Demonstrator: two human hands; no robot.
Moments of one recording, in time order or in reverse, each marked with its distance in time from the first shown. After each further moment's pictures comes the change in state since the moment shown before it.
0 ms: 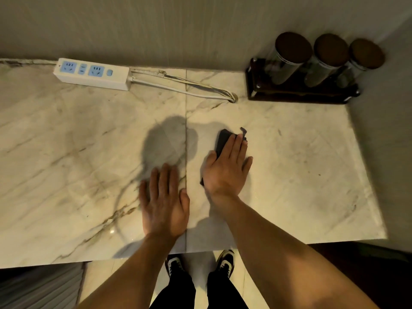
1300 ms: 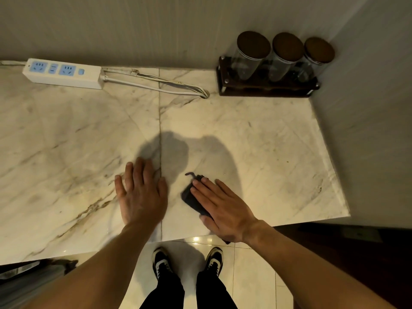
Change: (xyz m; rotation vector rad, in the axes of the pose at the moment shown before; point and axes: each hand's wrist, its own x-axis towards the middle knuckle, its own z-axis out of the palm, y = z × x) left_hand -0.002 0.008 0.007 -0.058 0.054 -0.039; right_hand -0.063 0.131 -0.041 -0.242 -0.318 -0.997
